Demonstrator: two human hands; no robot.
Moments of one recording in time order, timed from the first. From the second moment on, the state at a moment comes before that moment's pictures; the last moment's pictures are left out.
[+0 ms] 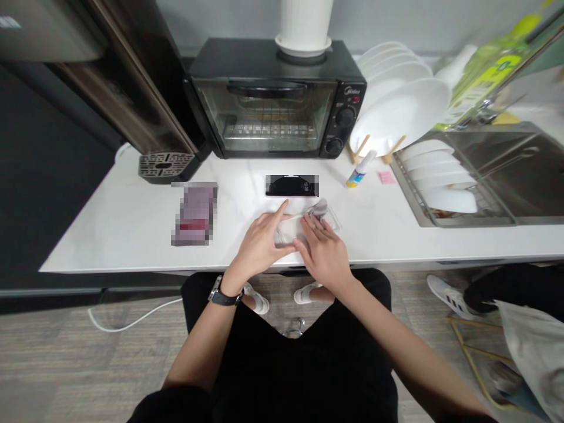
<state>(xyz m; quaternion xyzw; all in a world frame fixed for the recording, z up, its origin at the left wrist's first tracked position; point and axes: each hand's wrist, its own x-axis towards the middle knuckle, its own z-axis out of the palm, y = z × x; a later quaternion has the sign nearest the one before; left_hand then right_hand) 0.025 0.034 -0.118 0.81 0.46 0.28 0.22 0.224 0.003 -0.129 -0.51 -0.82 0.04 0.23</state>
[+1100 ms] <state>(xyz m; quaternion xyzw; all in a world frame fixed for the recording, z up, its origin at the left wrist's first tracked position) 0.025 0.029 -0.119 0.81 0.47 0.26 0.22 0.226 -0.007 -0.117 -0.40 -0.87 0.14 0.24</state>
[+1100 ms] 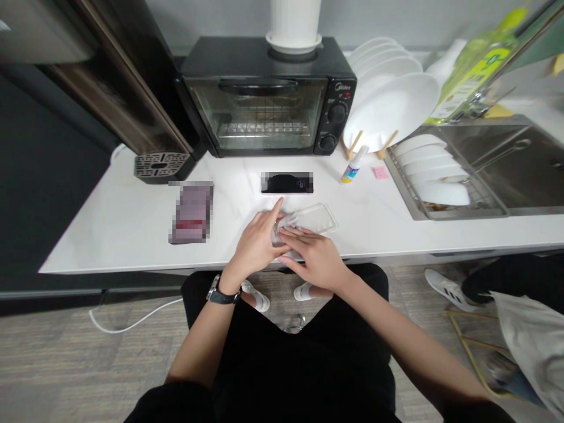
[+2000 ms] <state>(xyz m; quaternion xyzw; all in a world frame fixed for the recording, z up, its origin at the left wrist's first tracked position) 0.025 0.031 -0.118 0.81 0.48 0.25 0.22 0.209 -0.017 -0.120 -0.45 -0.85 0.12 0.26</state>
